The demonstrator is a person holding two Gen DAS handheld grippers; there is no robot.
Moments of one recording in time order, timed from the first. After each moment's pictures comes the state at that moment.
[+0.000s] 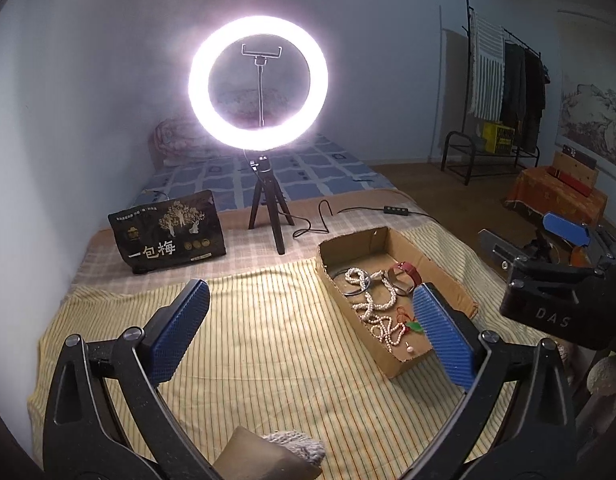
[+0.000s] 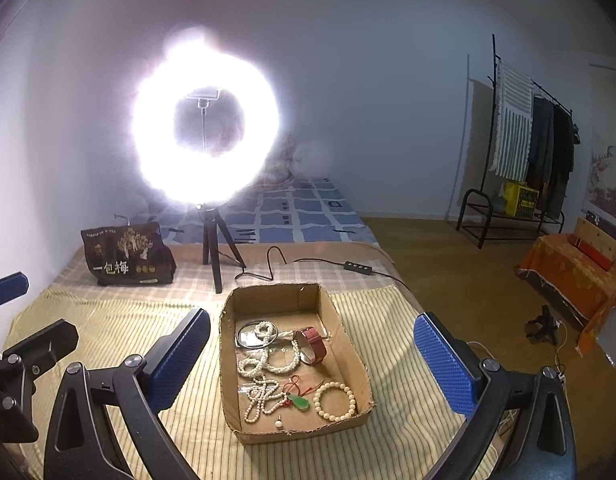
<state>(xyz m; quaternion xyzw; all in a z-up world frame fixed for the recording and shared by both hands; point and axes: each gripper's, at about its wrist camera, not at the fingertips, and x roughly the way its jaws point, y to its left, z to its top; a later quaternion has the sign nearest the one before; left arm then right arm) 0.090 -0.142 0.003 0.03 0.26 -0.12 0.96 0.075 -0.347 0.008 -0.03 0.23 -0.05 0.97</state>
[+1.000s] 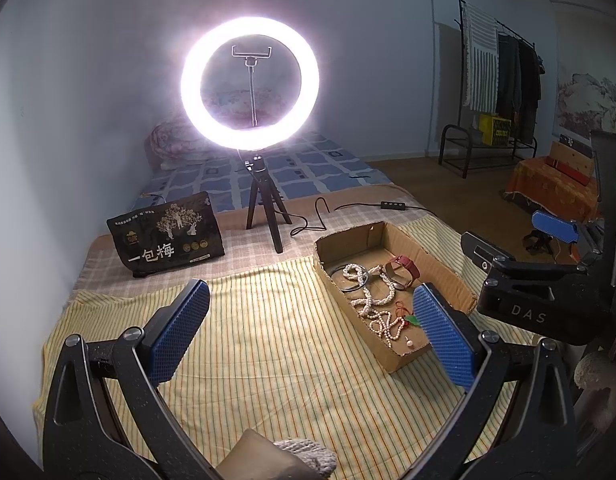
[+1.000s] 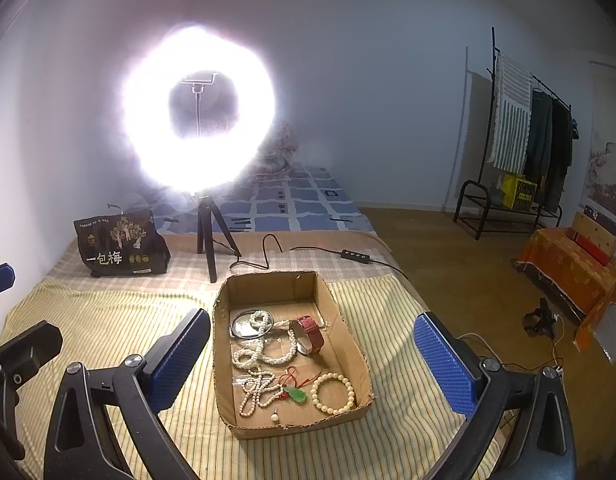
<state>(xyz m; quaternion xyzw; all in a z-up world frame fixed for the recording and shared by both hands) 0.085 -0.146 0.002 0.04 0.26 -0.13 0.96 0.082 -0.349 -0.002 -0.03 0.25 -0.06 0.97</state>
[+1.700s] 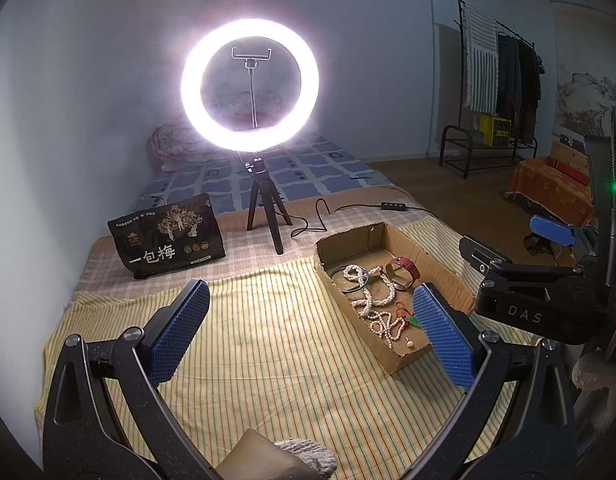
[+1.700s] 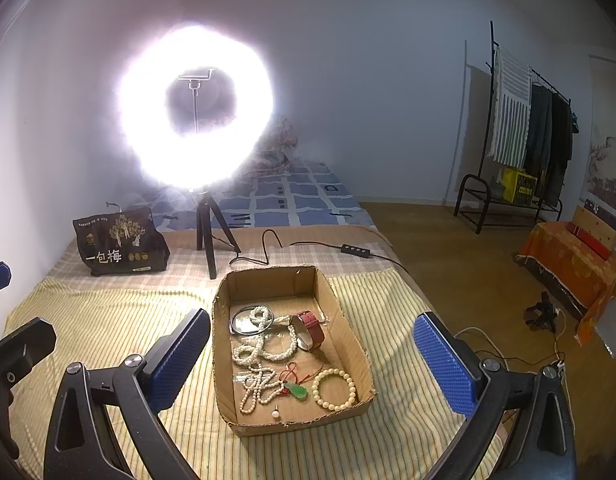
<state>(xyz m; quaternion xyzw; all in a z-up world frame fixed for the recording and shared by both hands) 0.085 -0.146 0.004 0.04 0.26 -0.13 0.96 0.083 -0.352 -0.007 -0.02 0.25 -0.06 0.97</state>
